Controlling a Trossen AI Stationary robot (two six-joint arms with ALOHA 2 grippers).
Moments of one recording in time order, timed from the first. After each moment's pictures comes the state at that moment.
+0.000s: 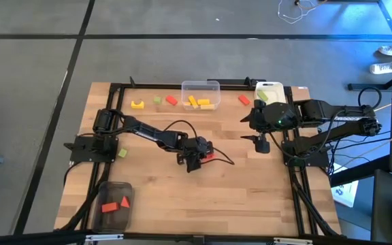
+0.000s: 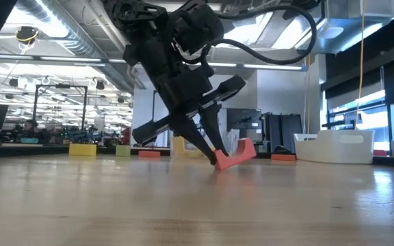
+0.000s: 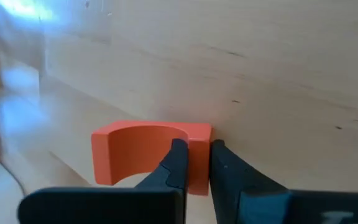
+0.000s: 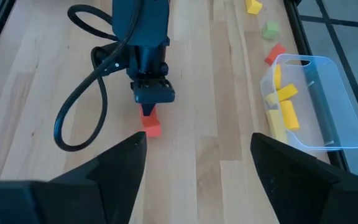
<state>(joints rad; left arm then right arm) -0.05 1.97 1.17 -0.08 -0.05 1.32 0.07 1.10 1.25 -0.92 0.16 -0.03</state>
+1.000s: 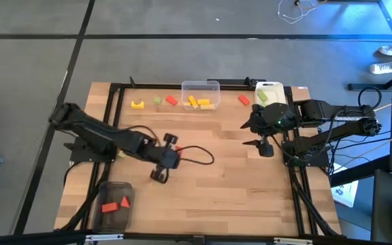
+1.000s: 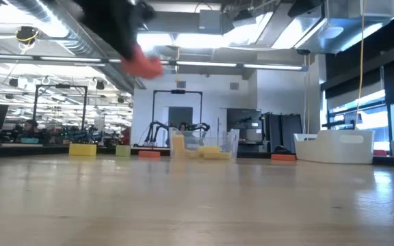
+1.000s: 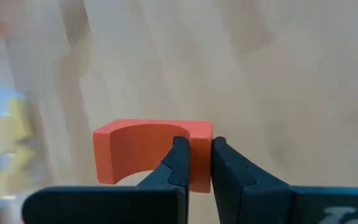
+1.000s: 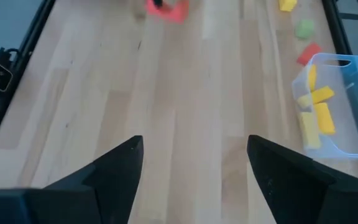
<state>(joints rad) -0.31 1.47 1.18 -0.70 -0.29 0.12 0.07 1.10 1.25 -0.94 0.02 -0.04</state>
